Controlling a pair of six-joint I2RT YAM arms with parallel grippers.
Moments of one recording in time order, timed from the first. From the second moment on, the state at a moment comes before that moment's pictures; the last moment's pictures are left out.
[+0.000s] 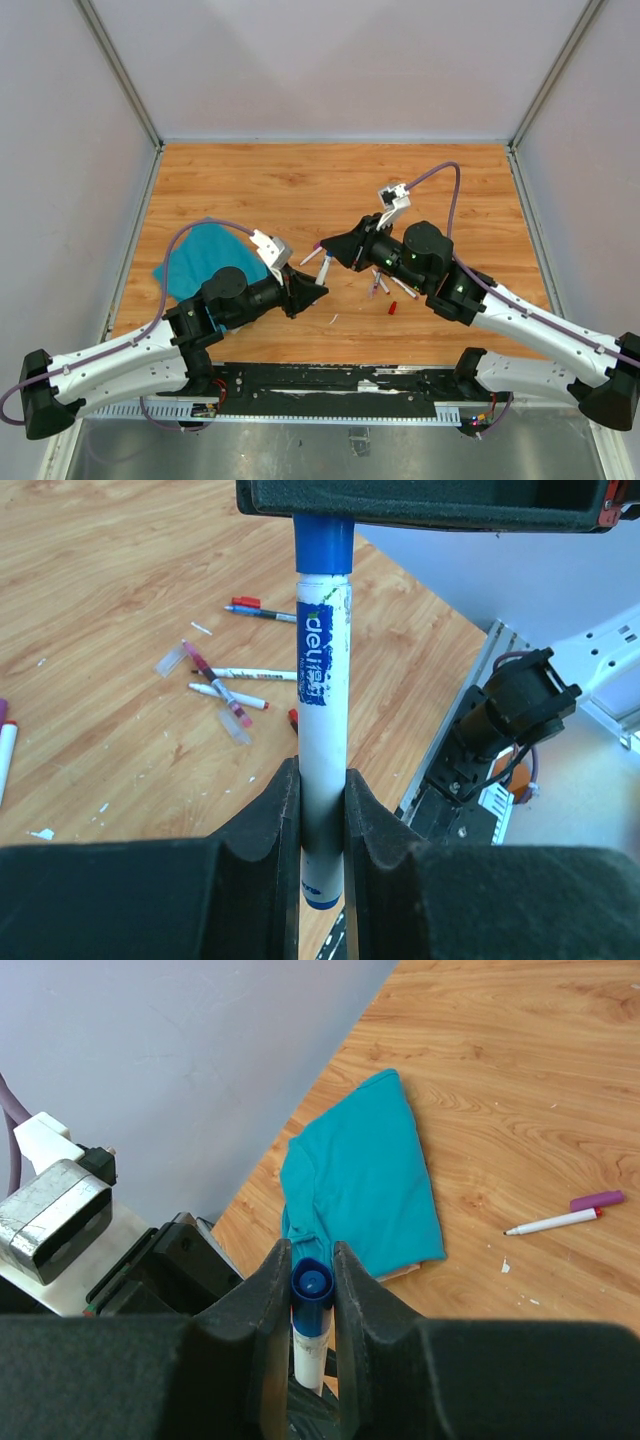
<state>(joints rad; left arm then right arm) -1.04 0.72 0.52 0.11 -0.01 -0.39 0.99 1.00 0.91 -0.01 0.09 0.64</state>
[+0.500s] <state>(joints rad) -1.05 0.73 0.52 0.08 0.00 -0.39 0.99 0.93 0.77 0.12 0.06 0.65</state>
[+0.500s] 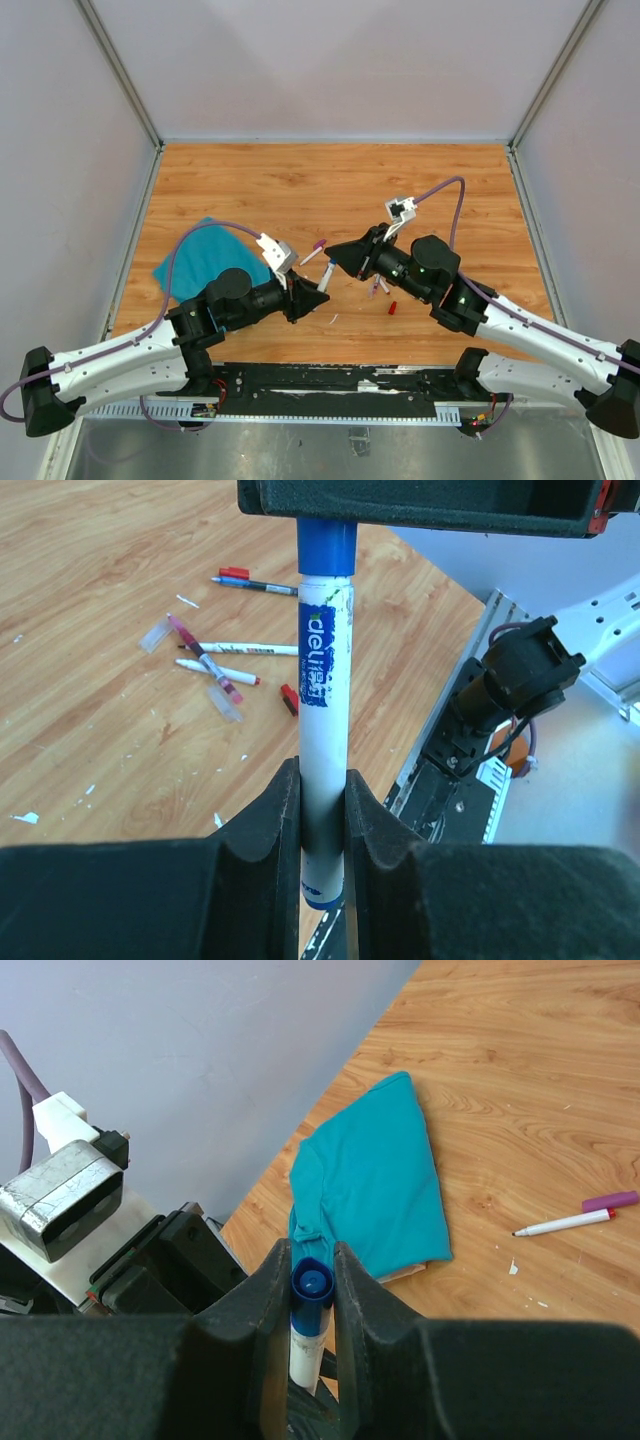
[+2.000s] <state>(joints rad) -1.08 0.74 0.53 -0.12 0.18 -0.42 1.34 0.86 0.47 0.37 0.55 0.78</state>
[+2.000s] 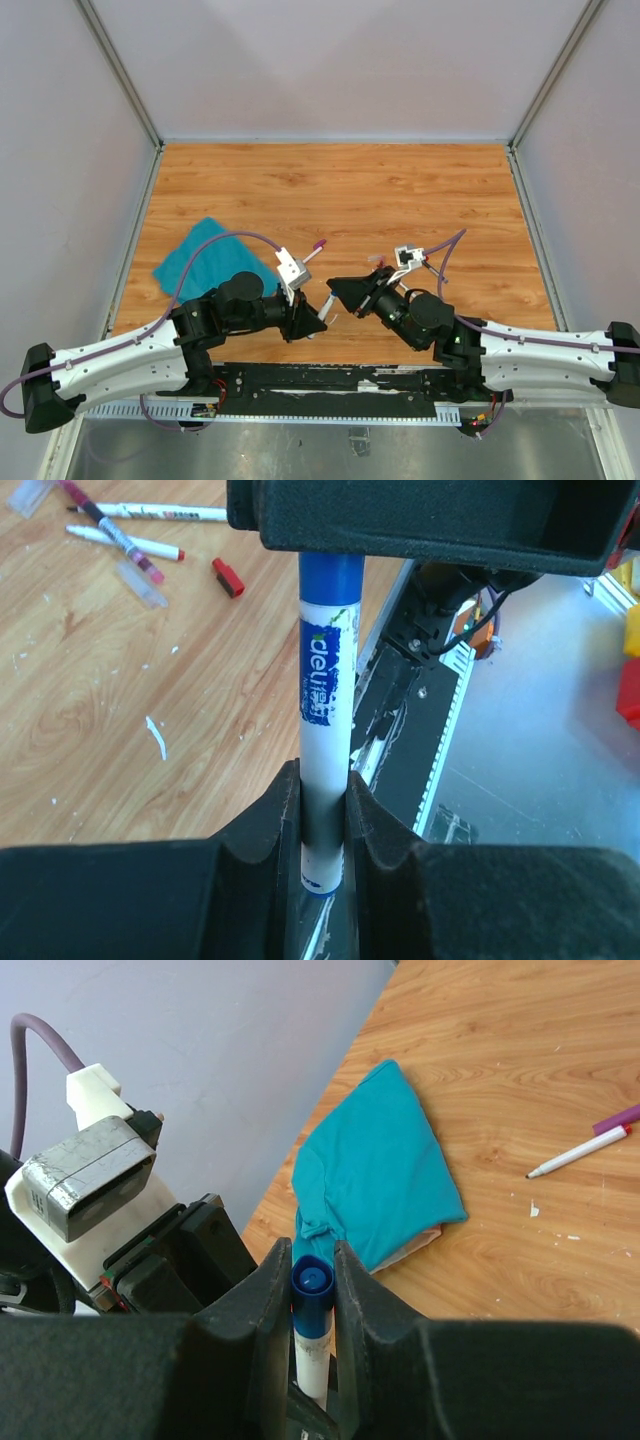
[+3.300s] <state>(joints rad) -1.03 0.93 0.64 -0.22 -0.28 -0.55 0.66 0.83 0.66 -0.55 0.21 0.44</state>
